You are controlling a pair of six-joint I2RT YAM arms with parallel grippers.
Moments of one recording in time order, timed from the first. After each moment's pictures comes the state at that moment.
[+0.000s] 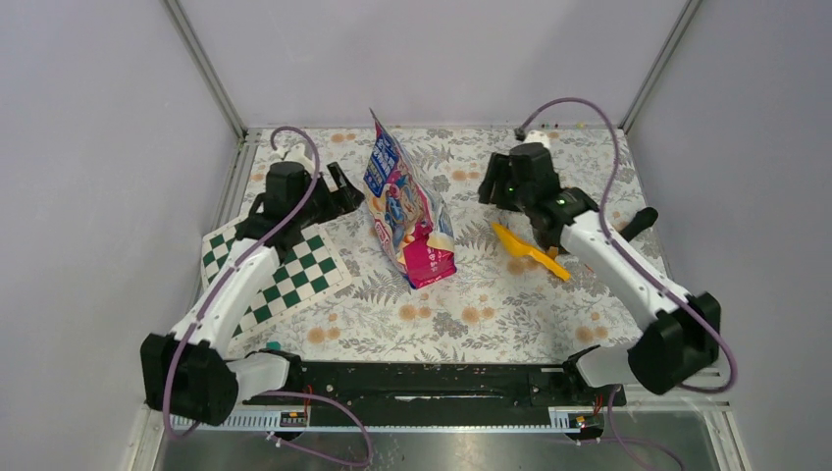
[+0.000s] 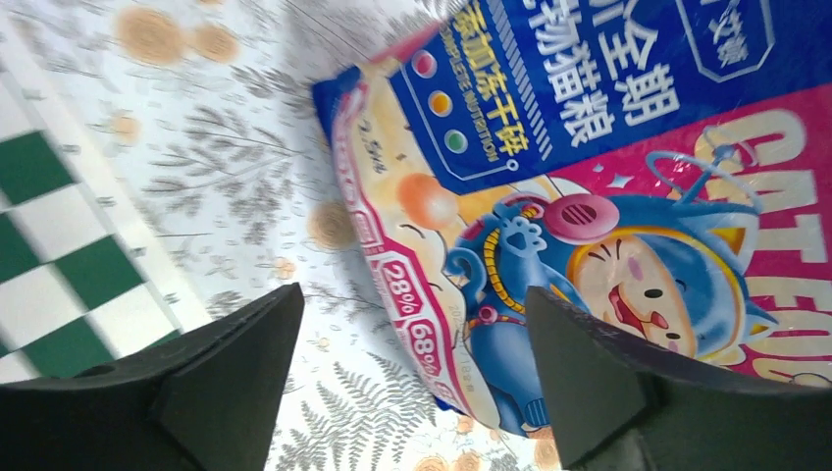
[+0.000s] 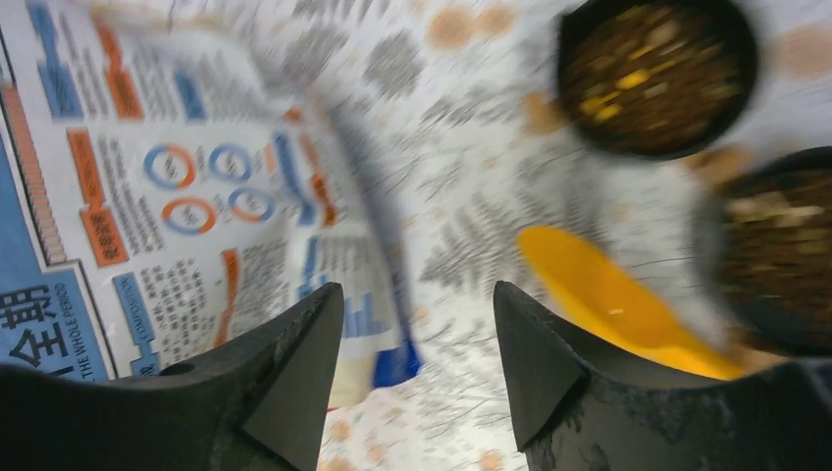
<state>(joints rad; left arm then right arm) -0.22 1.22 0.96 -0.27 0.18 -0.55 0.49 1.42 1.21 -0.43 0.10 0.55</state>
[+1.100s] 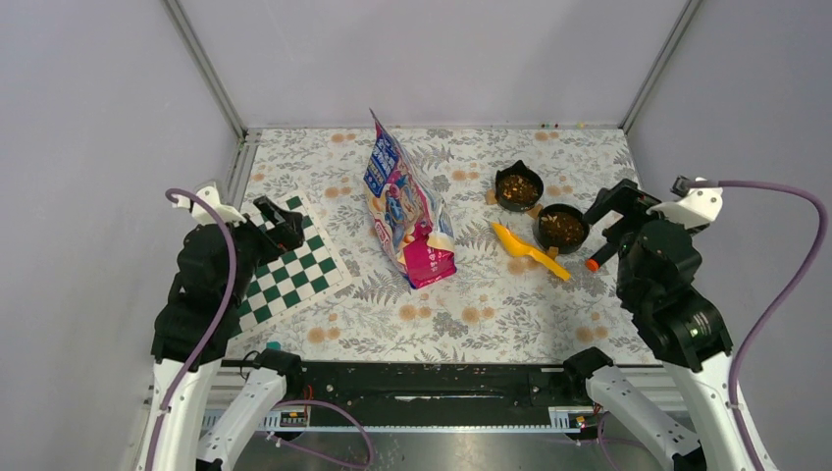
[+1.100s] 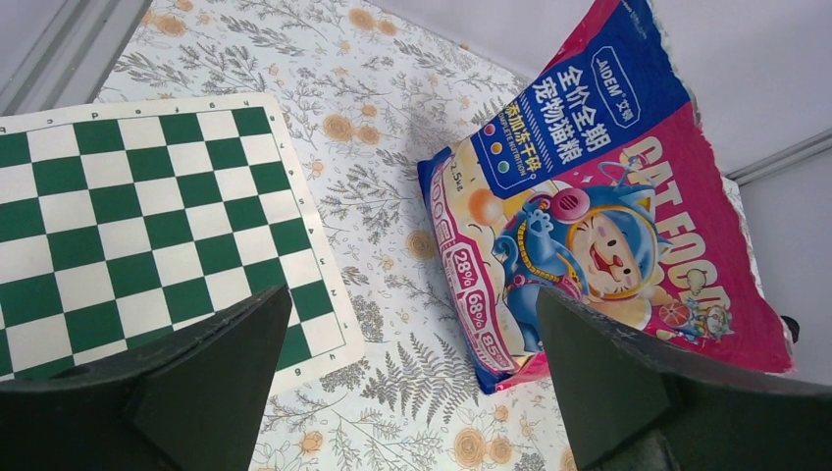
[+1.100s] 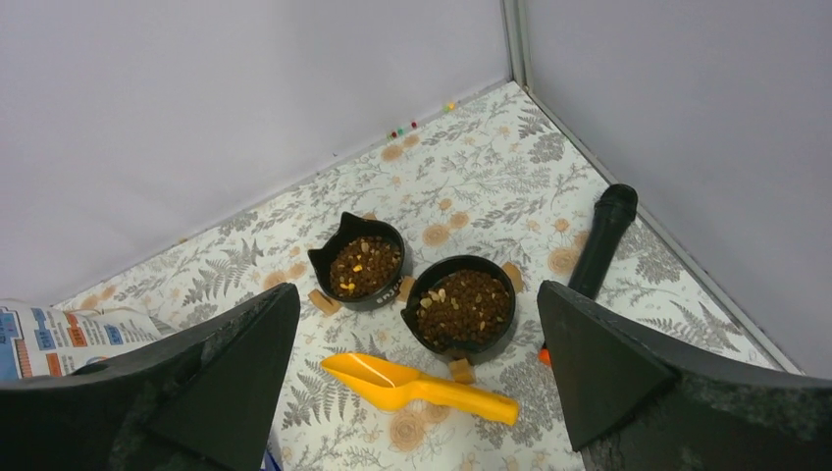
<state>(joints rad) -0.22 0.61 1.08 -0.77 -0.20 -0.51 0.43 0.67 1.13 -0.62 0.75 0.38</state>
